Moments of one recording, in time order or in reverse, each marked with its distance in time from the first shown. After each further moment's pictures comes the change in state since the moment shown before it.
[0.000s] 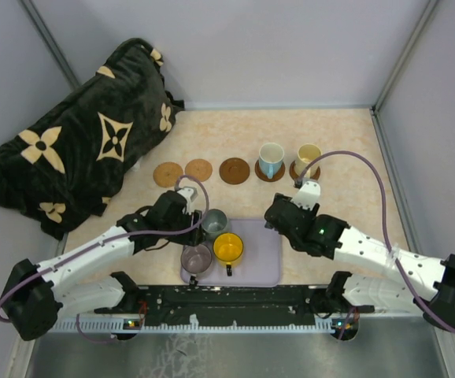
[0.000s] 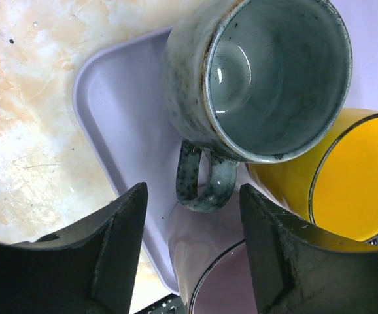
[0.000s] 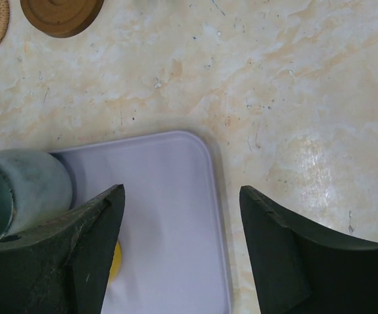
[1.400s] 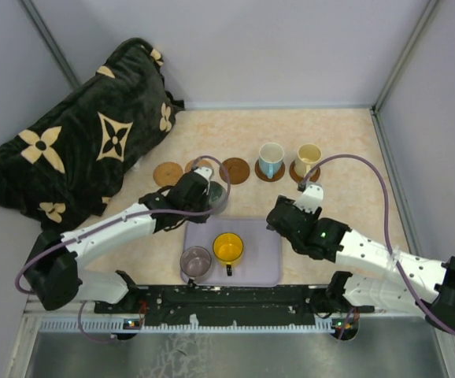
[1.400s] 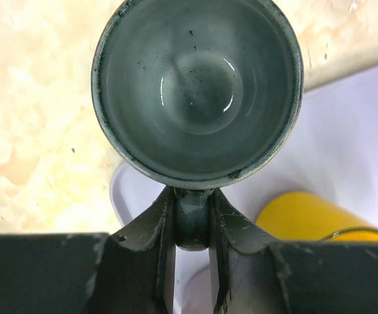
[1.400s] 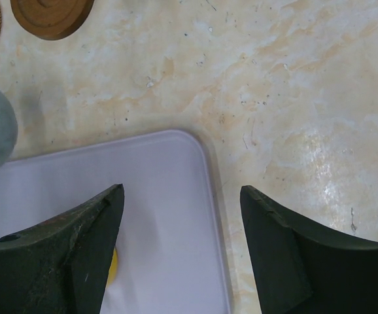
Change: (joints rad) left arm -0.047 0.243 0.225 0.029 -0.209 0.081; right arm 0.000 -0.034 -0.051 0.013 0.013 0.040
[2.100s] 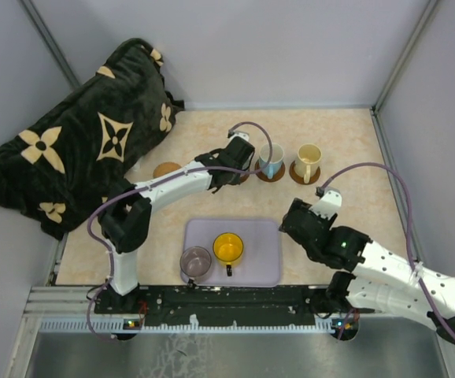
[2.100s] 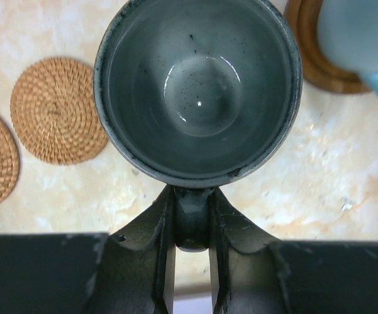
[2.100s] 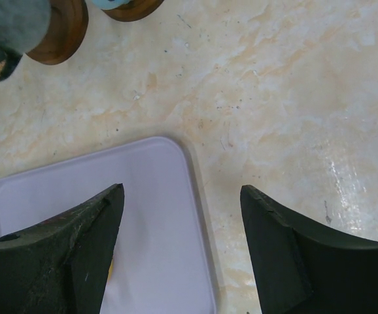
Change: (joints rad) left arm -0.001 0.626 0.639 -0.037 -0.251 0.036; right arm 0.000 -0.171 -0.041 -0.082 0.045 0.049
